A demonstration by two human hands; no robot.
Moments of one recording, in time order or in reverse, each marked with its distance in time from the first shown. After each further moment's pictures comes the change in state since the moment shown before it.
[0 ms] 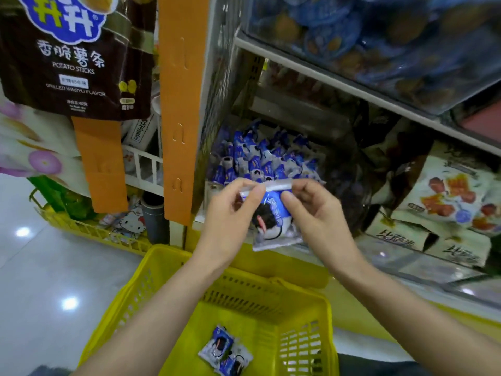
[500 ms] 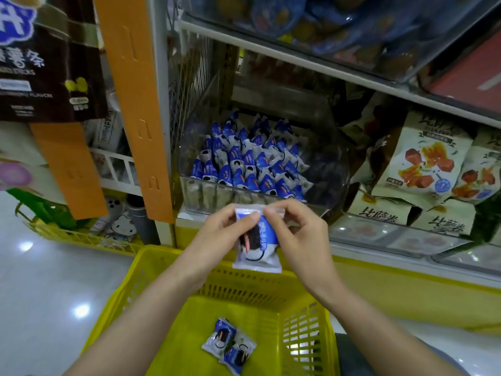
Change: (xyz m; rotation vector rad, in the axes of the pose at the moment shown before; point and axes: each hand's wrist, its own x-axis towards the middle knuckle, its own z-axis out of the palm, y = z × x) left_hand -0.018 -0.021 0.009 -0.063 -0.236 -0.423; right_hand -0.035 0.040 -0.007 -0.308 0.193 -0.101
